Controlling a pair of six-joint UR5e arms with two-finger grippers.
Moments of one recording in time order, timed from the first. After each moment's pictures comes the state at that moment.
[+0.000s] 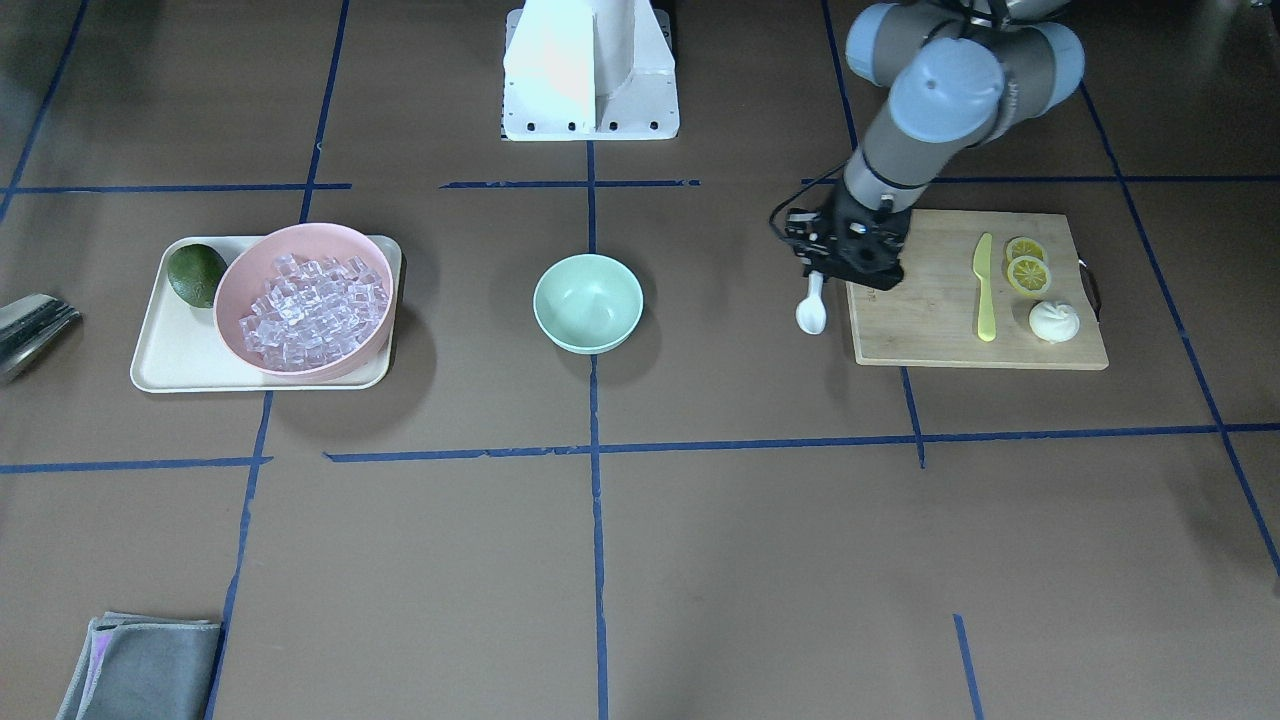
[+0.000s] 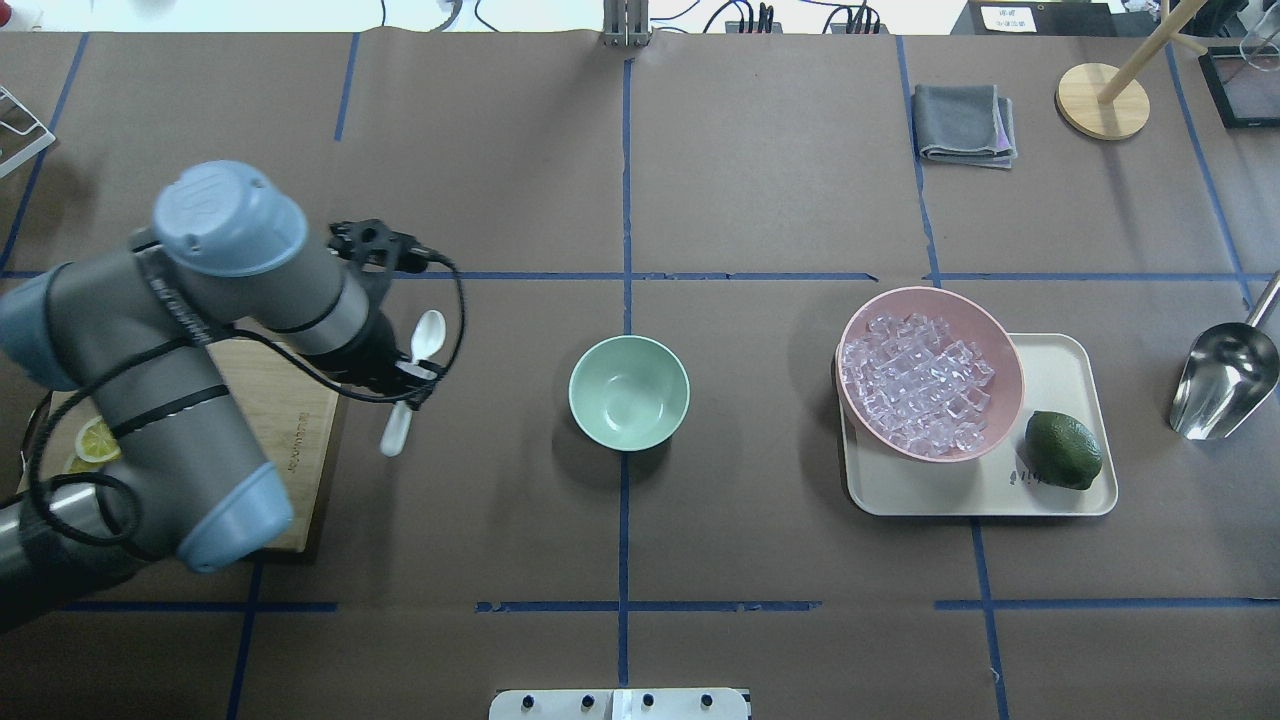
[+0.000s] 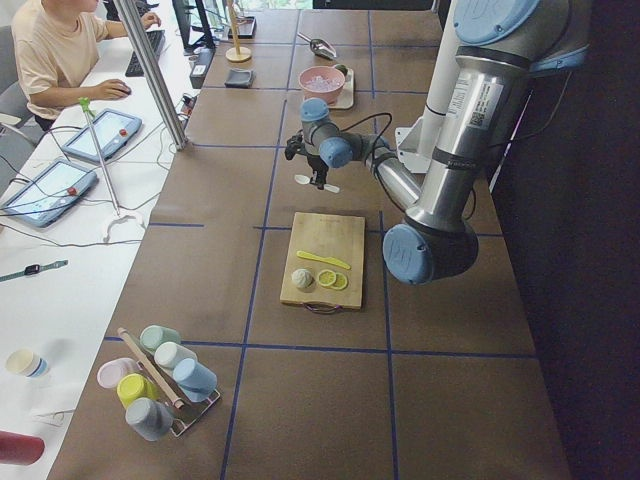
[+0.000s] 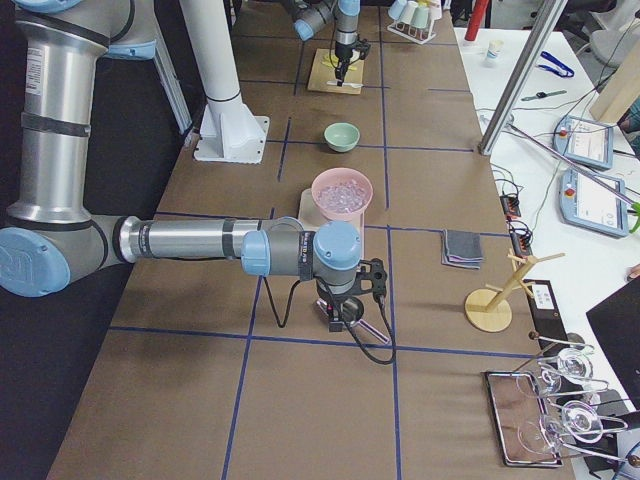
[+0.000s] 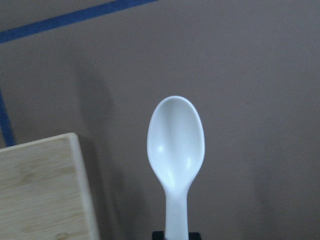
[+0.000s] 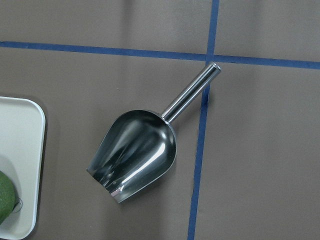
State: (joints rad) left arm -0.63 -2.04 -1.84 -1.58 -2.11 -0.84; right arm 1.56 -1.74 1.79 -1.60 2.44 -0.06
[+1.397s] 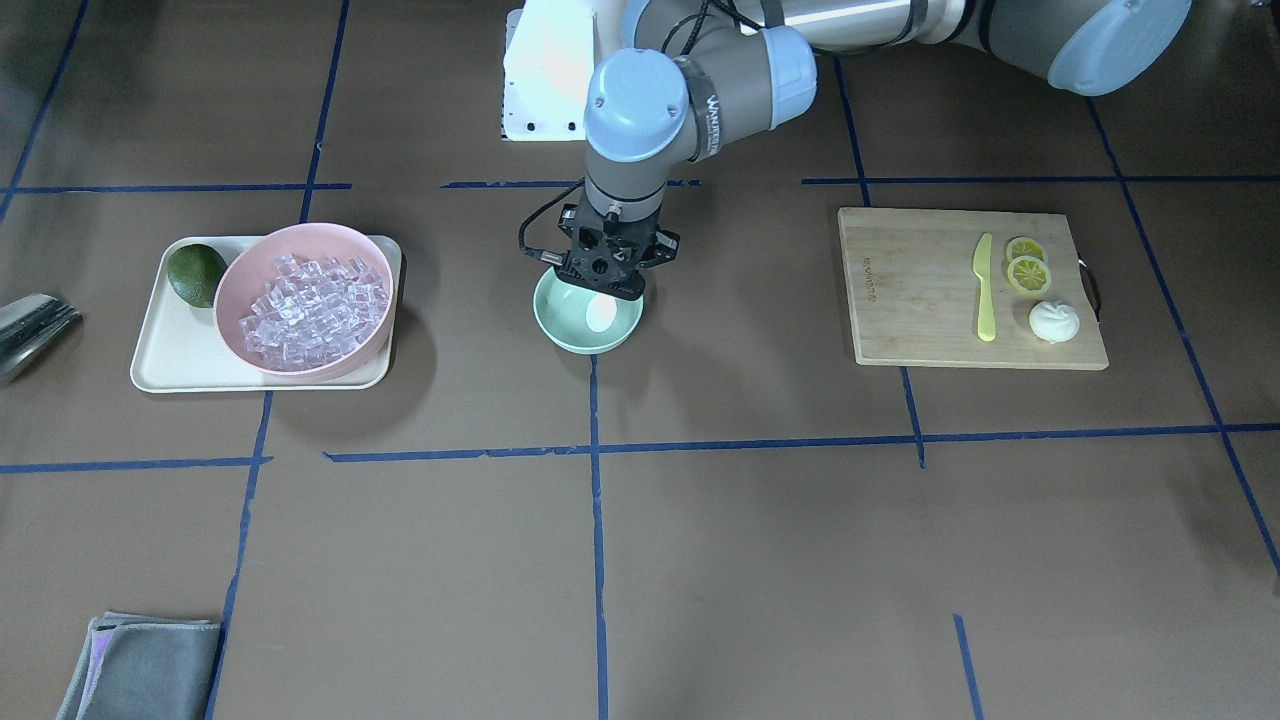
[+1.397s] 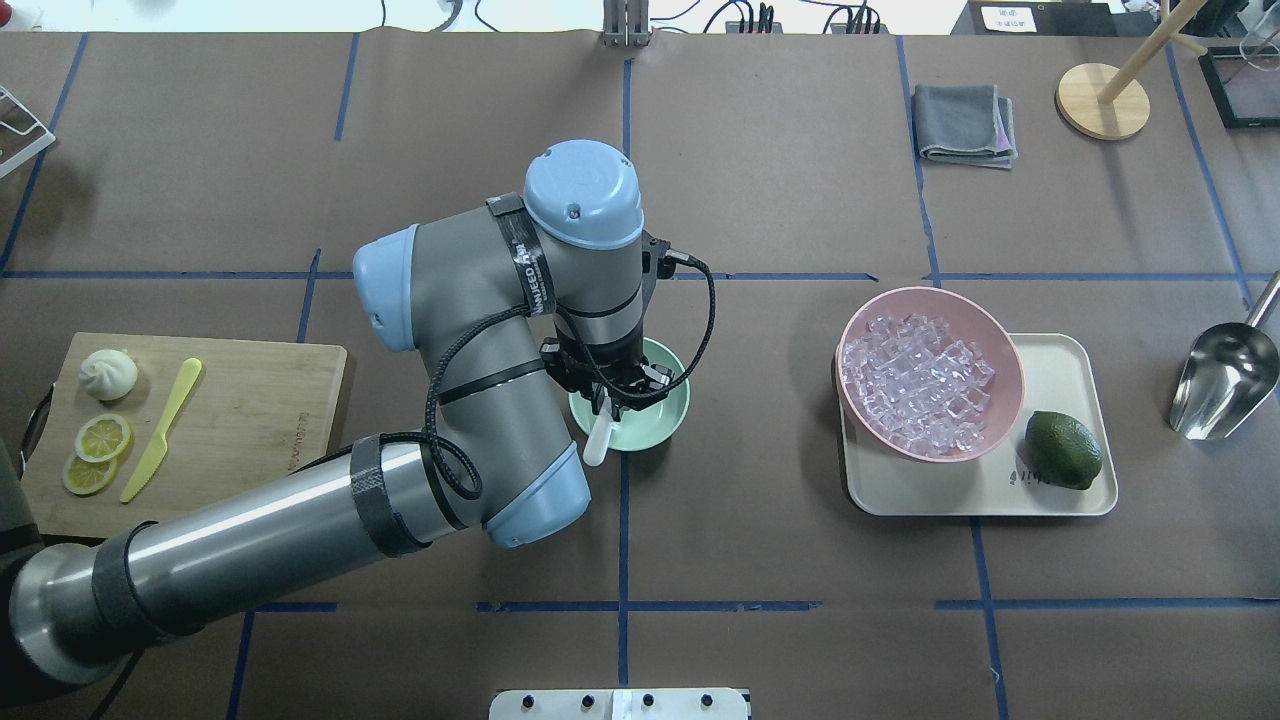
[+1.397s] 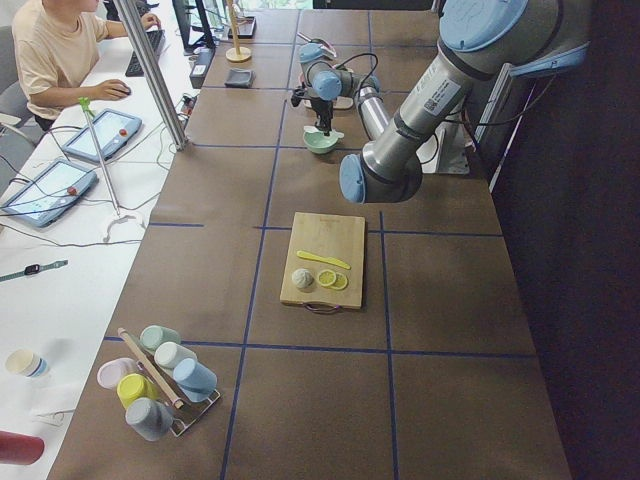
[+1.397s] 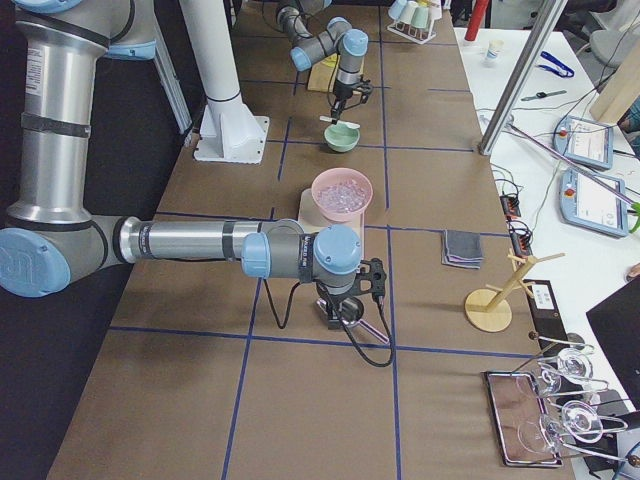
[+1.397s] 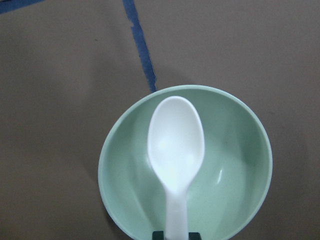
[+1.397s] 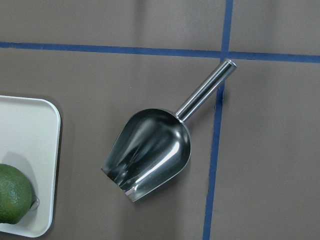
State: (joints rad) left arm -0.53 -2.49 -1.49 -1.42 -2.10 -0.86; right arm 1.56 -1.74 1.79 -1.60 2.49 -0.06
